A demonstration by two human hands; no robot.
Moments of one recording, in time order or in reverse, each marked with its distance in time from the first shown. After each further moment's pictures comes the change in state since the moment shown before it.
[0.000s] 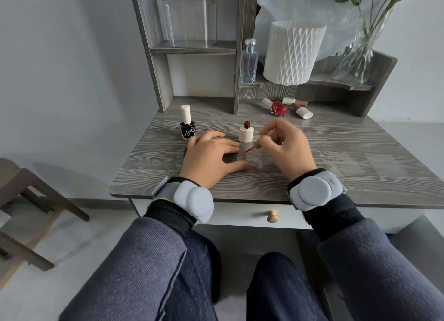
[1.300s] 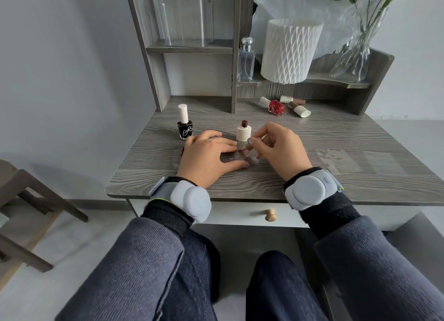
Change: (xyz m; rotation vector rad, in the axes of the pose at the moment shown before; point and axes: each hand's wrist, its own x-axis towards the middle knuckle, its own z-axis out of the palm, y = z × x) left_hand 0.001 -0.003 0.004 0.026 0.031 0.021; right_hand -0.001 0.004 0.003 -0.144 -0.064 -0.035
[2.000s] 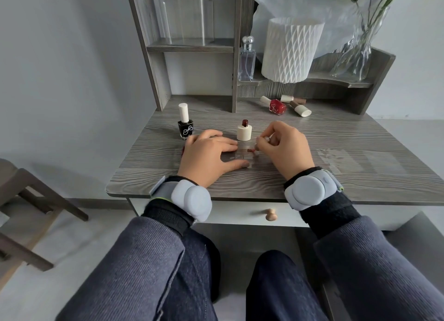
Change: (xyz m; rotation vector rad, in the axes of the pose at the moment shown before) left_hand 0.000 0.000 0.000 -0.007 -0.005 -0.006; right_hand 0.000 0.001 -0.001 -0.060 0.111 0.051
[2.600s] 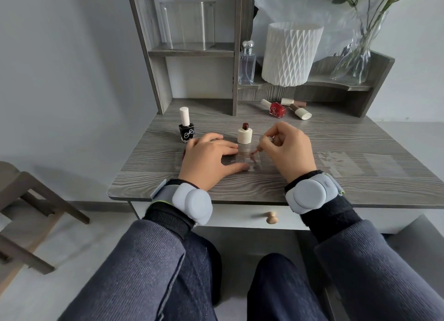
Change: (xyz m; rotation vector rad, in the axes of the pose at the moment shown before) left_hand 0.000 0.000 -0.001 -0.004 -0.018 -0.006; right_hand 0.001 -0.002 -0.002 0.072 0.055 0.015
